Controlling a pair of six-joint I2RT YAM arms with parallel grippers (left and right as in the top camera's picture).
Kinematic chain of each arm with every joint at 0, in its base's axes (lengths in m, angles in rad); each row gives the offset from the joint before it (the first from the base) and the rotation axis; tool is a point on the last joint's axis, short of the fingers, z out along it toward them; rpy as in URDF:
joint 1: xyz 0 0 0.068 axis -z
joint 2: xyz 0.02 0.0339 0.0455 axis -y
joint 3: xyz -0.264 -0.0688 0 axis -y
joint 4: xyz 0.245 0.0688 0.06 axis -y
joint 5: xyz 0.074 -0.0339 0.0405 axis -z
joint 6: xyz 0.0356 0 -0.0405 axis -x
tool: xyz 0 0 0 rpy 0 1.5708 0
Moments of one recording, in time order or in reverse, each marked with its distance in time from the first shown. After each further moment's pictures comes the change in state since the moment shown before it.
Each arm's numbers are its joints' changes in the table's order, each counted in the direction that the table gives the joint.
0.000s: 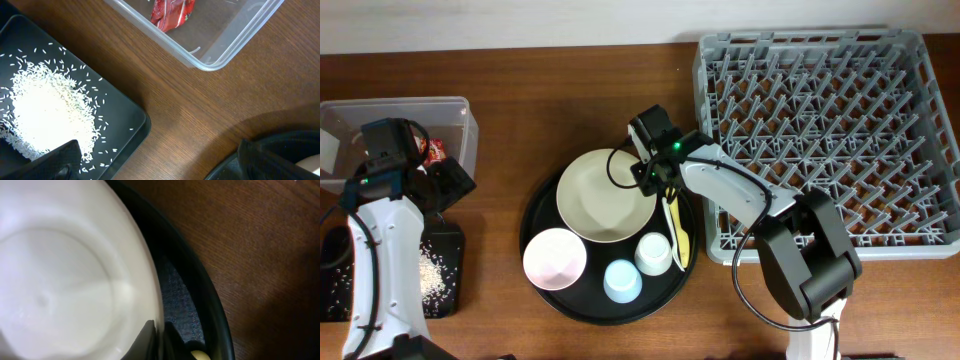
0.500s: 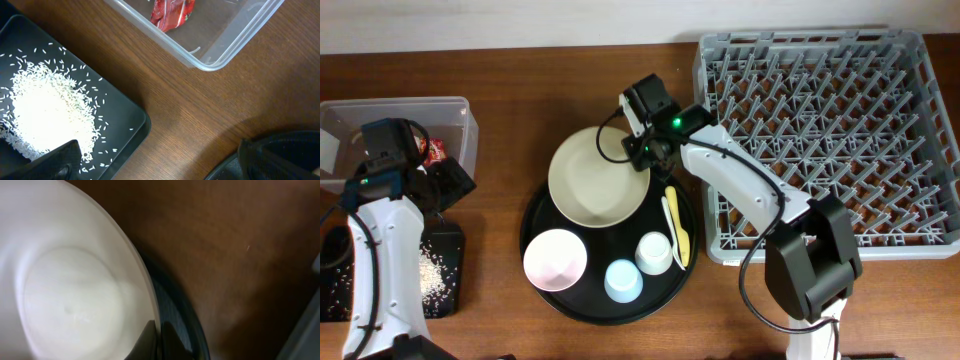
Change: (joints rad) left arm 0.000 0.000 0.000 0.000 0.000 0.000; right arm 0.001 0.003 0.238 -0.130 0.003 0.013
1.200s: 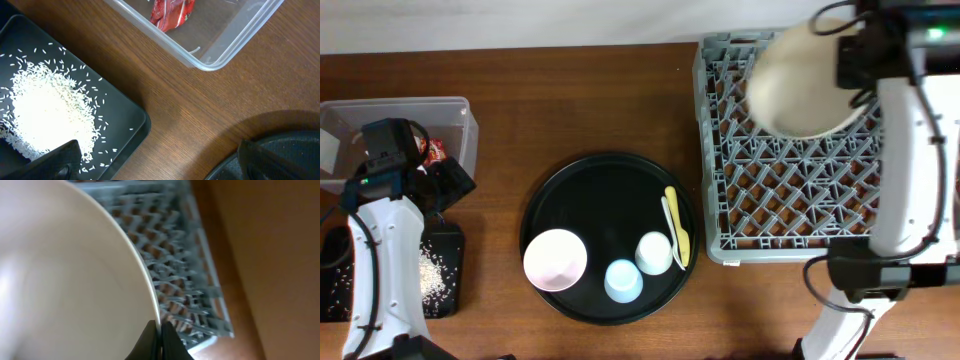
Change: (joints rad) left arm 0.000 0.000 0.000 0.000 0.000 0.000; right arm 0.581 0.035 0.890 -0.867 0.509 -0.005
